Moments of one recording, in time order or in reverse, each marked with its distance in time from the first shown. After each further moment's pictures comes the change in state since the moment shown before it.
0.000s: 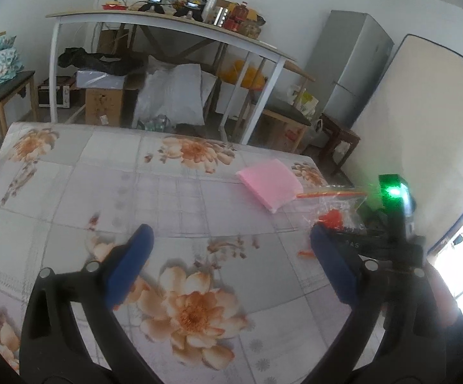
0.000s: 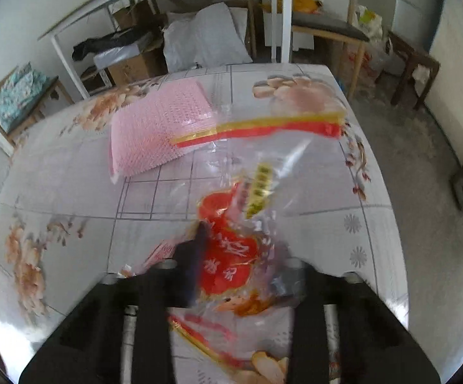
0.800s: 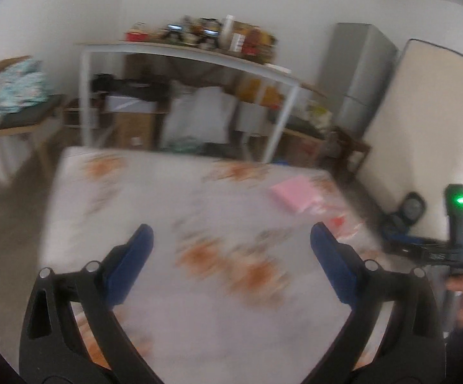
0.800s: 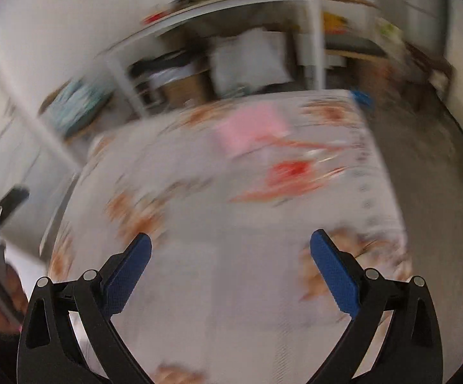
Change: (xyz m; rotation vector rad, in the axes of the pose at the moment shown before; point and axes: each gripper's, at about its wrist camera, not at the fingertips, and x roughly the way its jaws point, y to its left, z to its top) left arm -0.109 0.019 0.014 0.031 -0.073 0.060; right arm -0.126 0.019 -0.036 0.027 -0.085 0.182
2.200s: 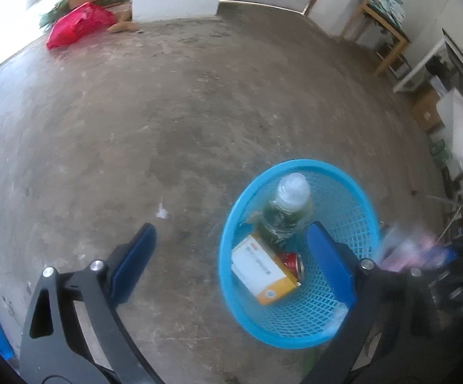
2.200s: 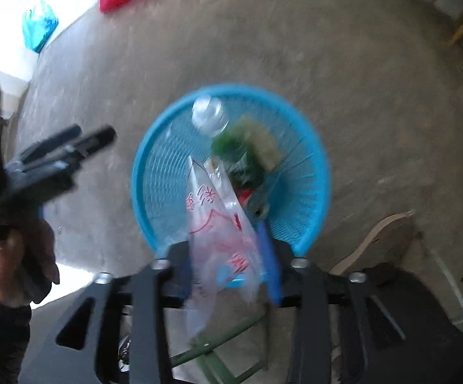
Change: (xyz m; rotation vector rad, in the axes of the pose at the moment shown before) left arm -0.463 0.270 -0.595 -0.978 0.173 0.847; right arm 0.065 0.522 -0.605 -1.218 0.858 0.339
